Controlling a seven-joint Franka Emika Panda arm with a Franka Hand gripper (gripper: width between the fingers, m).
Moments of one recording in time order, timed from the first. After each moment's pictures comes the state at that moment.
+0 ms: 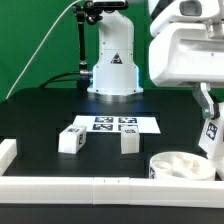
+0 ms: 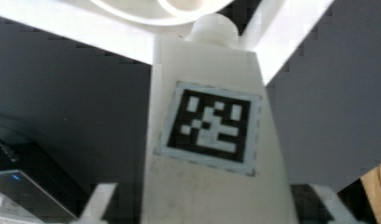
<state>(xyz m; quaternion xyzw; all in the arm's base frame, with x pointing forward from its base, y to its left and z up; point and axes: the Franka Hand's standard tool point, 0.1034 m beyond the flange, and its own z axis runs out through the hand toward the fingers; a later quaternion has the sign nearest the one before) 0.652 0.109 0.116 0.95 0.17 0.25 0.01</state>
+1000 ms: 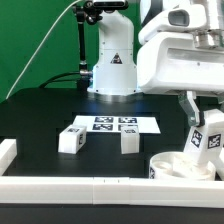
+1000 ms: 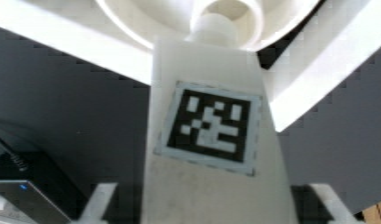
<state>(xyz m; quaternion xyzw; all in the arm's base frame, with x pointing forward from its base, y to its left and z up) 0.646 0.093 0.103 0.95 0.19 0.25 0.02</state>
